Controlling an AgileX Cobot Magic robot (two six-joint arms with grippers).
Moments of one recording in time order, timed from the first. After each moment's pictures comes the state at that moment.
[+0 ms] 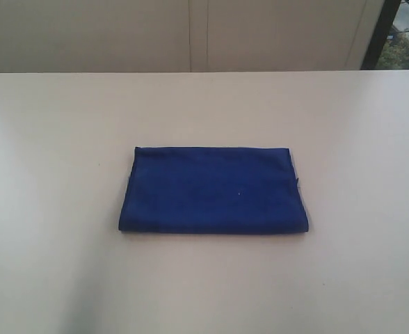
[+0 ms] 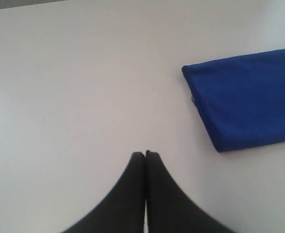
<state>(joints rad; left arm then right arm) -0.16 0.52 -0.57 -0.16 0.70 0.16 -0.01 0.01 0.00 0.02 0.37 0.04</state>
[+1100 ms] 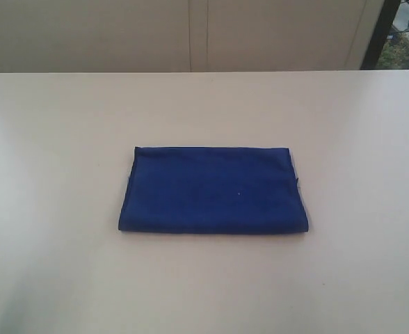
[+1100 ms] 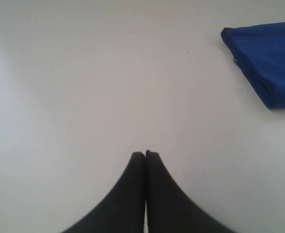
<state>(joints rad) -0.11 0.00 0.02 -0.12 0.45 0.16 -0.01 0.01 0.00 0.02 0.37 0.04</state>
